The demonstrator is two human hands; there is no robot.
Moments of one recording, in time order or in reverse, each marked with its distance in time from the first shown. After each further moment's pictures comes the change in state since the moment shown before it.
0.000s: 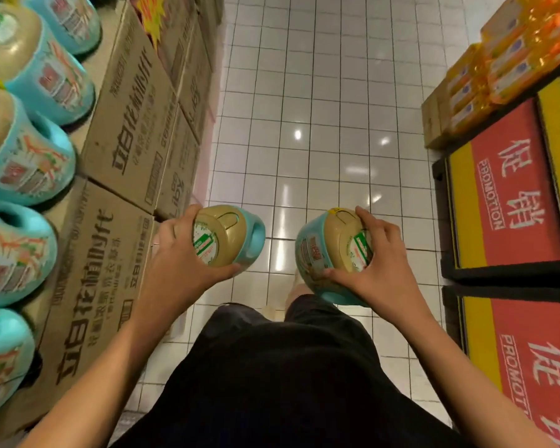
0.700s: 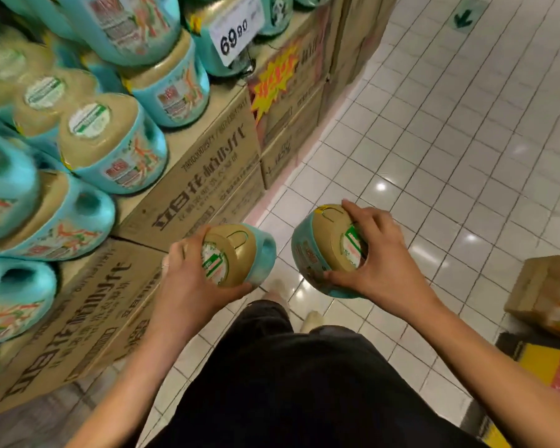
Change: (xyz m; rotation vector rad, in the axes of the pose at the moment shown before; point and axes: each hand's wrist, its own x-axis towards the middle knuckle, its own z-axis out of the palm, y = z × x) left_hand 0.244 0.084 -0.037 -0.134 0.288 -0.512; right_hand 0.440 -0.146 -0.053 -0.207 -0.468 -0.526
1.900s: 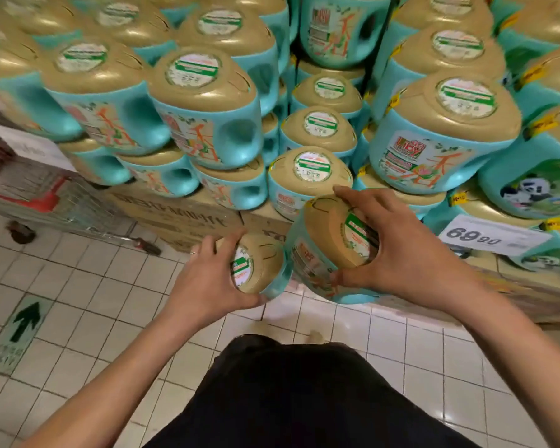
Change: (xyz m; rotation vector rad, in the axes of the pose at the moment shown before) left_hand 0.045 0.036 -0.031 -0.140 0.463 -0.770; right_hand 0.321 -0.249 -0.019 -0.324 -0.835 -1.089
